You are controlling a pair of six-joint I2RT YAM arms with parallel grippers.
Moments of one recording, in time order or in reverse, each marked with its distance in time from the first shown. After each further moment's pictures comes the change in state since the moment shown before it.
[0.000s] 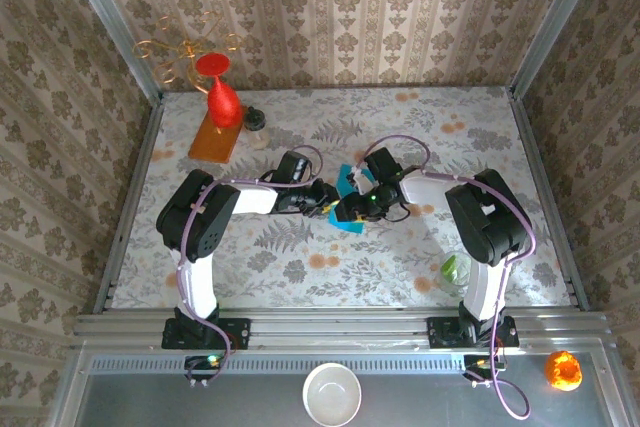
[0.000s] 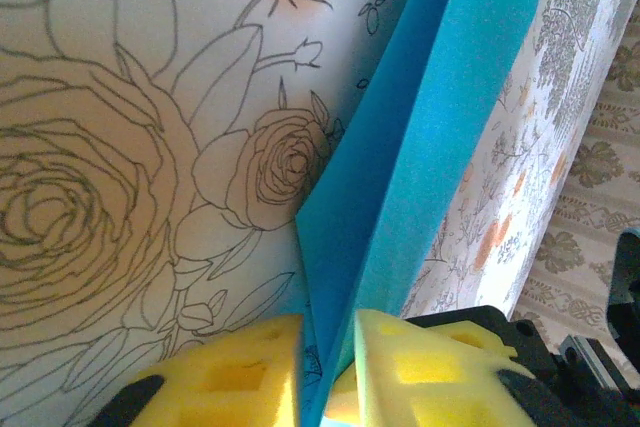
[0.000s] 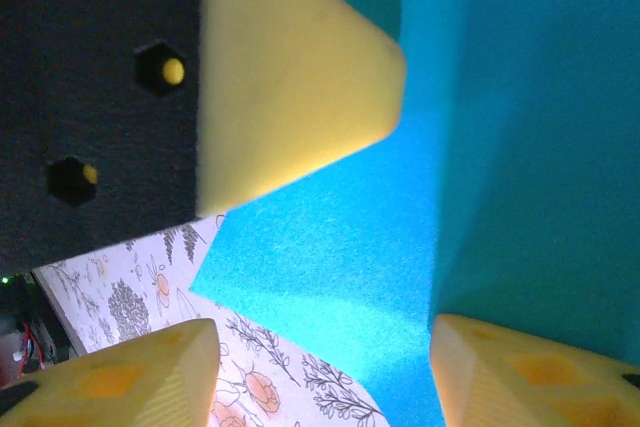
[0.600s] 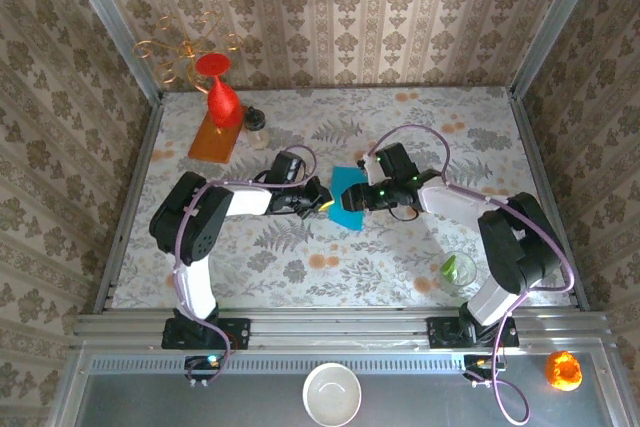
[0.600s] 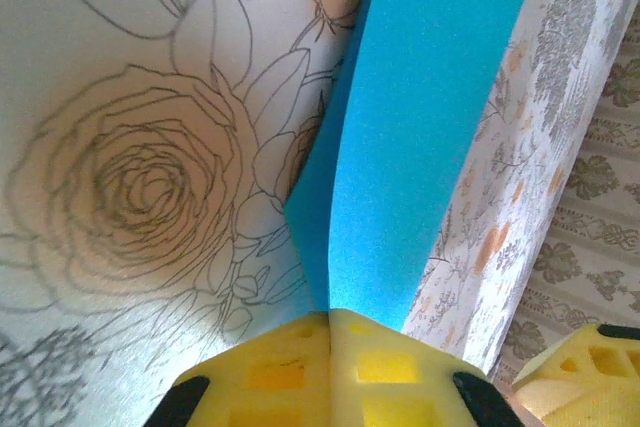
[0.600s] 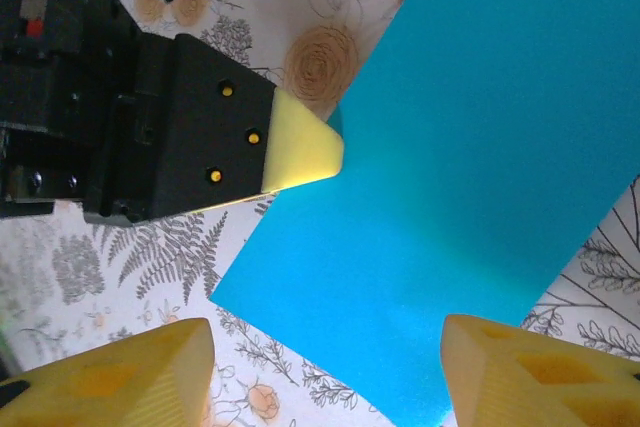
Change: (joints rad) left arm 0.034 -0.057 -0.048 -0.005 -0.013 0.003; right arm 0.035 -0.248 -0.103 0.103 0.229 -0.003
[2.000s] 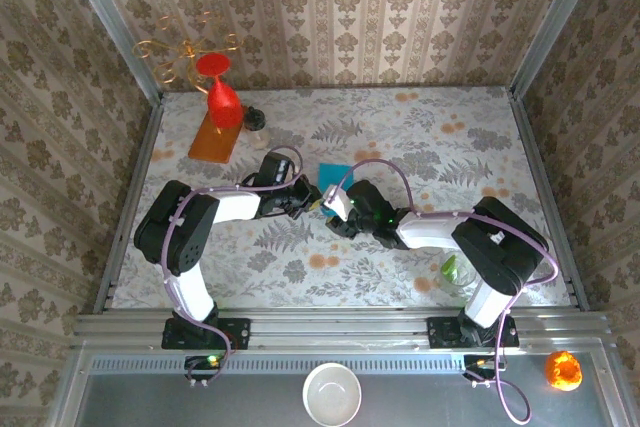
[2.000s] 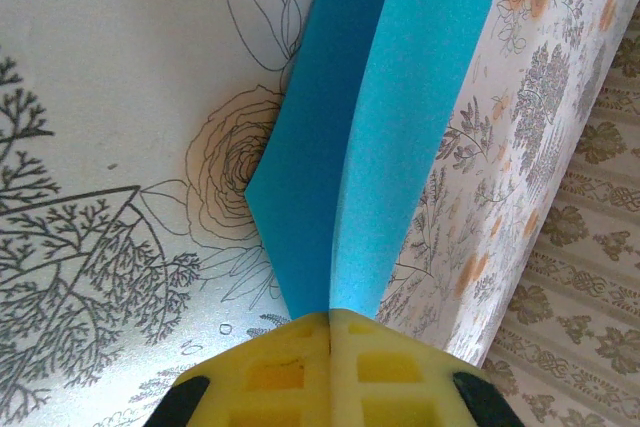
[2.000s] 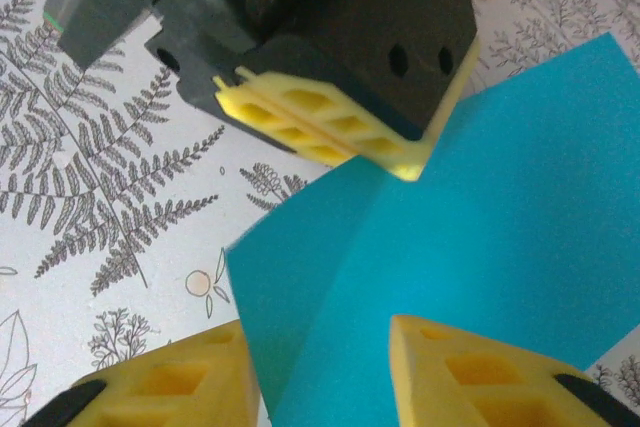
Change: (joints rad) left arm 0.034 -0.093 -0.076 0.004 -0.052 -0.078; right arm 0.244 0.063 -0.206 0.487 0.338 -0.555
